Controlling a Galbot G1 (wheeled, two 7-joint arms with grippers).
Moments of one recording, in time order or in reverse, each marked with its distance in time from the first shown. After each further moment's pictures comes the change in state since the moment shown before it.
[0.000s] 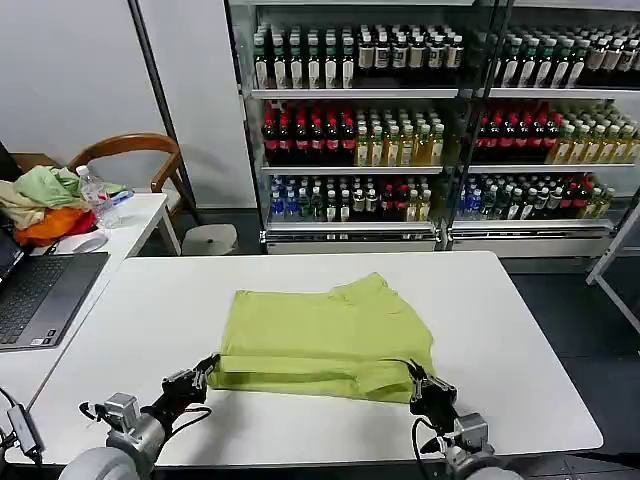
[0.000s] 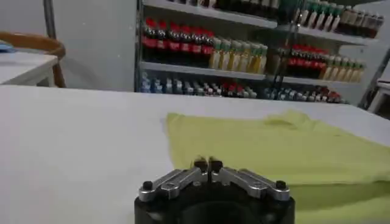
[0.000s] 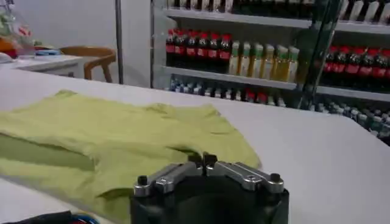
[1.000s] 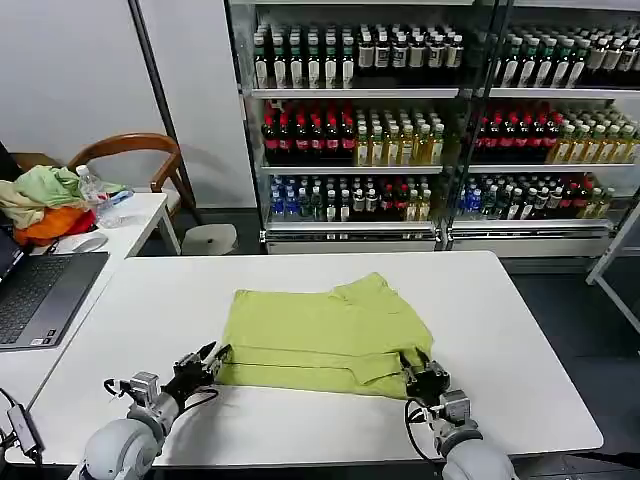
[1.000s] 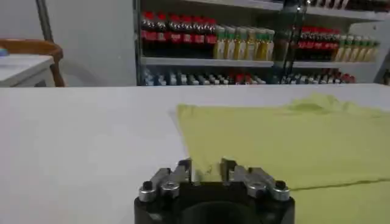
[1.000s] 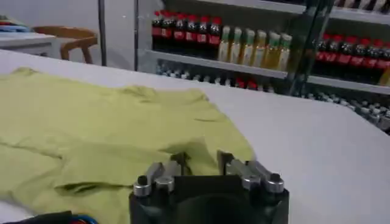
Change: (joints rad) left arm -0.148 0.007 0.088 0.161 0.088 -0.037 0.012; right arm 0.094 0.009 -0.003 -0.082 0.002 -0.041 0.040
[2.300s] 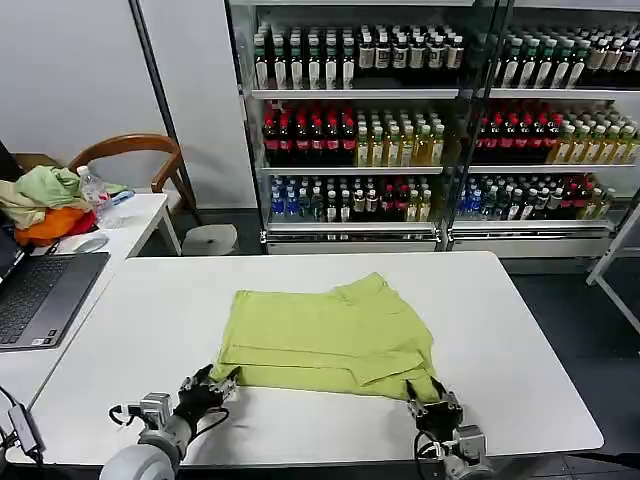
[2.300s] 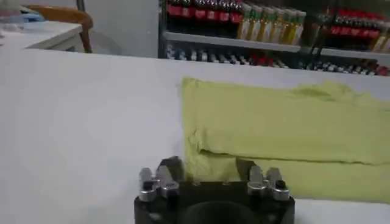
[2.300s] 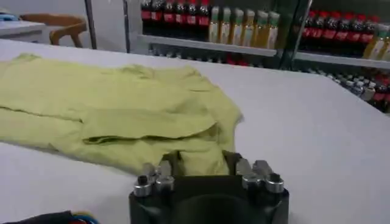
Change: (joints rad) left arm 0.103 -0.074 0.033 -0.152 -0.050 0.150 -0.245; right arm -0.189 0.026 0.041 0.087 0.001 -0.021 0.027
